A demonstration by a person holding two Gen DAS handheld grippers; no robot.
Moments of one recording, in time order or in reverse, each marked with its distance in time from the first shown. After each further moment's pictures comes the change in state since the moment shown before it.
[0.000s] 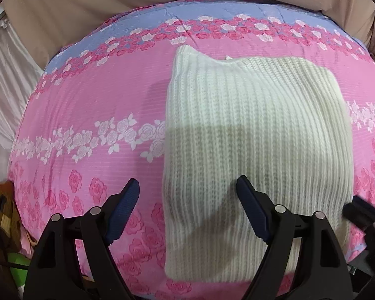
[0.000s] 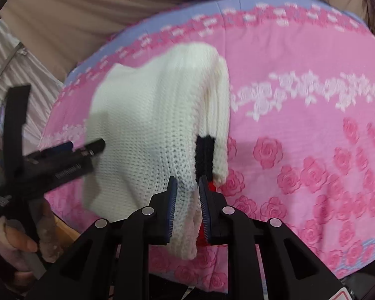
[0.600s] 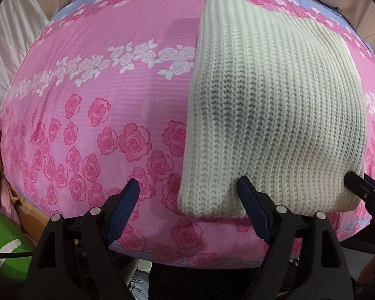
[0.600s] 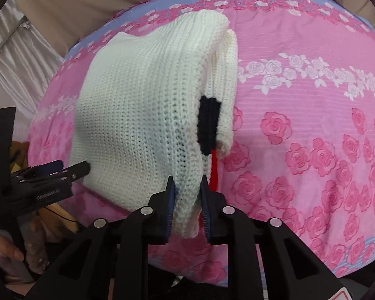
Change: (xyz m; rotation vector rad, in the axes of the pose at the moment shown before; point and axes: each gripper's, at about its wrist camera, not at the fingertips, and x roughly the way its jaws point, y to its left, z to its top) left arm 0.013 0.026 -0.063 -0.117 0.152 -0.059; right arm 0.027 -0.001 -0.025 -0.074 0.074 -0.049
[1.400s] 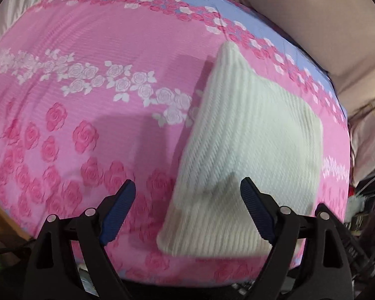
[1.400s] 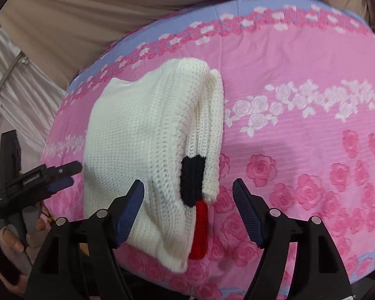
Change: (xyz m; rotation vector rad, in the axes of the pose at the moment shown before) left arm -0.014 0.039 0.047 -0.276 -0.039 -0.311; right arm -0.012 -0.029 0.045 0.112 -0.070 0.091
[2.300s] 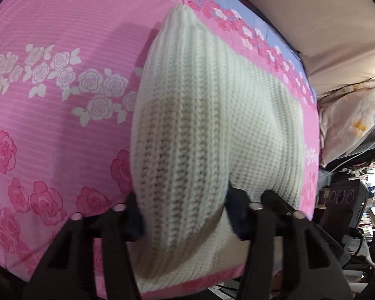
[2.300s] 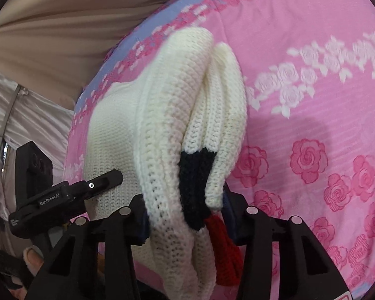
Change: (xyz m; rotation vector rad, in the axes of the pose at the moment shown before) left arm 0.044 -0.029 0.014 0.060 0.156 -0.266; right arm 0.039 0.005 0.002 0.160 0.009 0.128
